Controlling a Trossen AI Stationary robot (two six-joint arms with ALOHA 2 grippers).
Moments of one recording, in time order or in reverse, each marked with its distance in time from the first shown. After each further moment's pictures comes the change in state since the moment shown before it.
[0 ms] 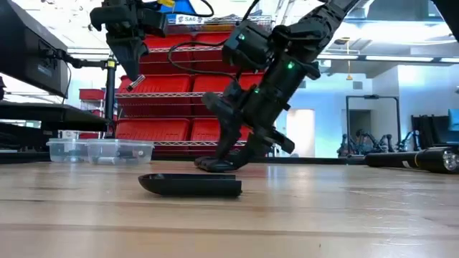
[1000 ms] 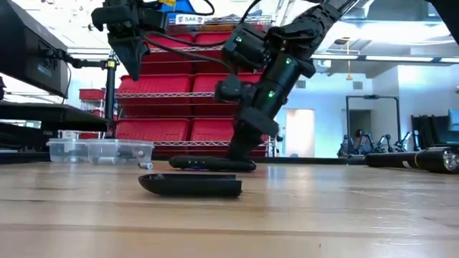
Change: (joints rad) left arm -0.001 0.000 0.000 0.017 0.001 0.001; right arm -0.042 -0.017 0.044 -0.080 -0.171 -1.145
